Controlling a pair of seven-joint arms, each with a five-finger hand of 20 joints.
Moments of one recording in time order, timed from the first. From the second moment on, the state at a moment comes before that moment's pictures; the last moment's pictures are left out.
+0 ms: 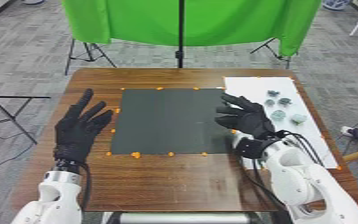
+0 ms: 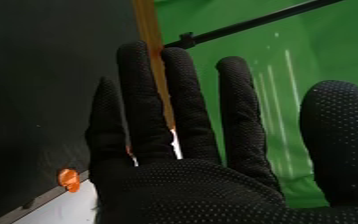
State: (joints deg) left arm 118.7 -65.9 -90.9 -117.7 39.3 3.5 13.5; right arm -101.2 -60.7 78.6 -112.3 -48.8 8.1 10.6
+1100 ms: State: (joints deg) left arm 121.7 -64.7 -93.1 -118.7 39.3 3.8 15.5; right arm -99.4 -50.2 76.8 -128.3 -88.0 26.7 49.3
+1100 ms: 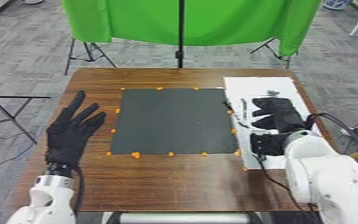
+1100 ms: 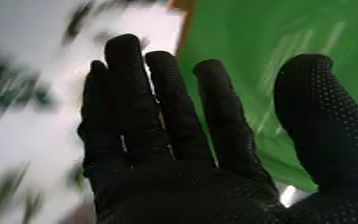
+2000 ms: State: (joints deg) left arm 121.9 -64.2 -93.7 -119.2 39.1 4.1 15.8; right arm -94.4 -48.4 60.1 -124.1 -126.6 -0.2 75.8
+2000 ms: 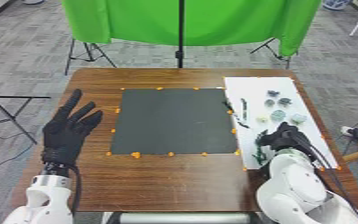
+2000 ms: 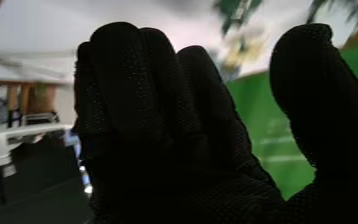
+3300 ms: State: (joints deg) left arm 122.9 -62.3 -96.2 -121.5 38.0 6.1 16.6; right arm -79.4 -52.4 40.8 -120.2 -135.2 6.6 63.2
